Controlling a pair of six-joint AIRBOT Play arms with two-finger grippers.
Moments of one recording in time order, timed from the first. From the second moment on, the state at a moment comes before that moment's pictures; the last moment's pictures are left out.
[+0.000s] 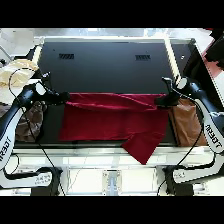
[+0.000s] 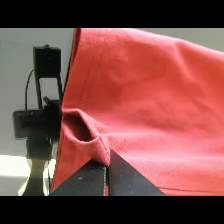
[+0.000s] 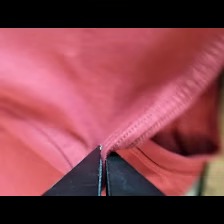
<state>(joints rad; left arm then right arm) 0.01 -1.42 1.06 1.36 -0.84 -1.64 -0.06 -1.56 1.21 -1.35 1.17 1.35</state>
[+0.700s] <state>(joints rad) 0.04 -1.27 1.05 1.37 -0.89 -1.65 -0.12 -1.35 1.16 -1.50 1.30 1.40</state>
